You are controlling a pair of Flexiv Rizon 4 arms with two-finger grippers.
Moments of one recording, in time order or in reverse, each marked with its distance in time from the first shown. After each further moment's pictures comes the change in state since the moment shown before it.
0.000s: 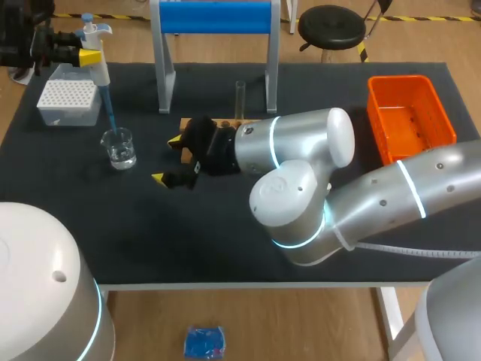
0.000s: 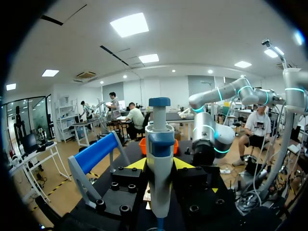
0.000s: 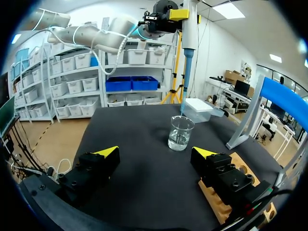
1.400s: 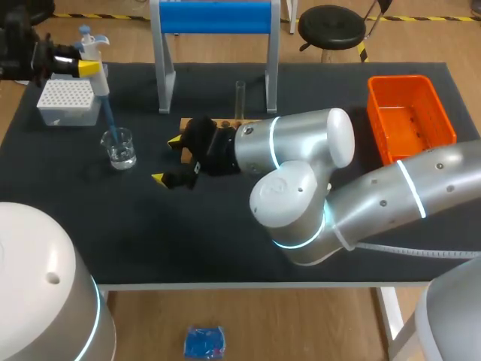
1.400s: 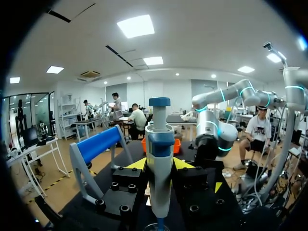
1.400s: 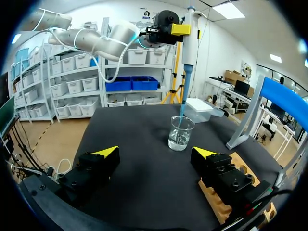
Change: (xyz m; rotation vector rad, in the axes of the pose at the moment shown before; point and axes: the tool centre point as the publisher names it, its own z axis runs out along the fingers) left arm -0.010 0.035 -0.005 0.035 -0.017 -0.042; right arm 0.000 0.000 0.000 0.000 -0.001 0.000
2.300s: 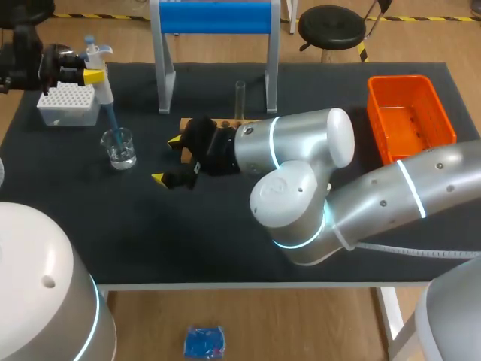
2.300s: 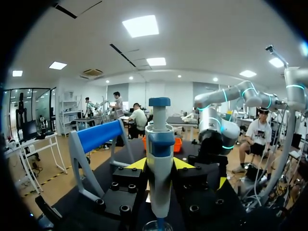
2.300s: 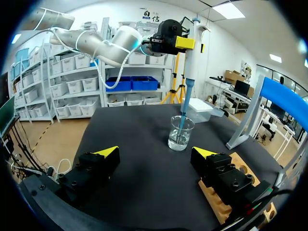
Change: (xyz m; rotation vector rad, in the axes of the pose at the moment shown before) left arm -0.011 0.029 0.004 0.016 -0.003 -0.040; right arm 0.000 0.000 0.000 0.000 0.000 0.000
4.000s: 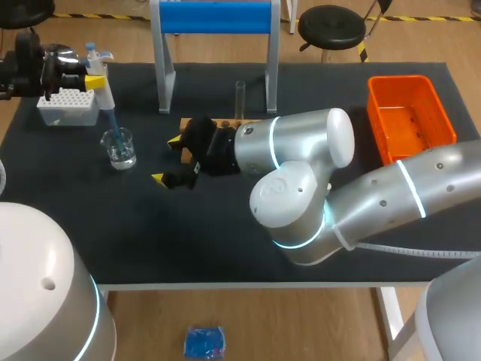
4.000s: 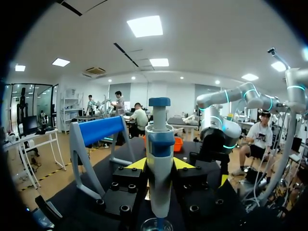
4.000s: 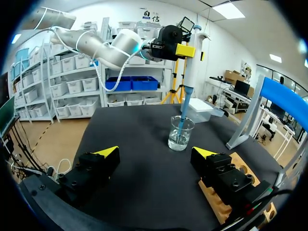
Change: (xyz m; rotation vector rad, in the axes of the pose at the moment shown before) left arm -0.004 0.016 0.000 0.012 -0.008 -0.033; right arm 0.000 0.000 0.000 0.000 0.000 0.000
